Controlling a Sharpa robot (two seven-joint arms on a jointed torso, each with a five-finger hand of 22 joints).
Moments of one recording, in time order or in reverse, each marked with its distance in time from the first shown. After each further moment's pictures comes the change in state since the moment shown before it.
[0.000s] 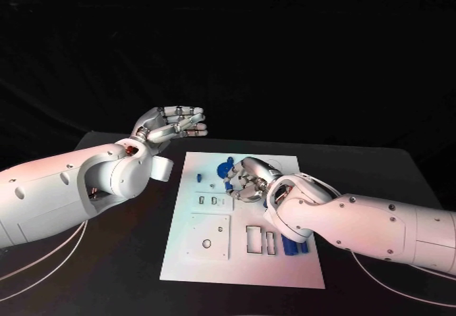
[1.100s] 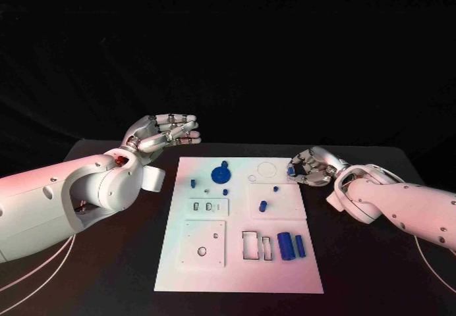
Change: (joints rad) left arm 0.000 -0.034 0.002 0.050 0.000 -0.007 0.006; left_hand 0.000 0.000 -0.003 0.003 0.000 0.000 0.000 0.000 0.000 0.000 0.000 0.000 0.000 0.000 0.000 0.004 -0.001 0.000 0.000 0.000 0.004 0.001; right arm 0.010 -0.258 0.014 -0.265 0.194 0.080 0.406; right_hand -0.002 -0.022 -0.030 0.025 -0.014 0.018 -0.004 0.000 0.000 0.000 0.000 0.005 0.000 0.000 0.000 0.000 0.000 0.000 0.000 0.000 -0.003 0.000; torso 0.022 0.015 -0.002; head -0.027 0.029
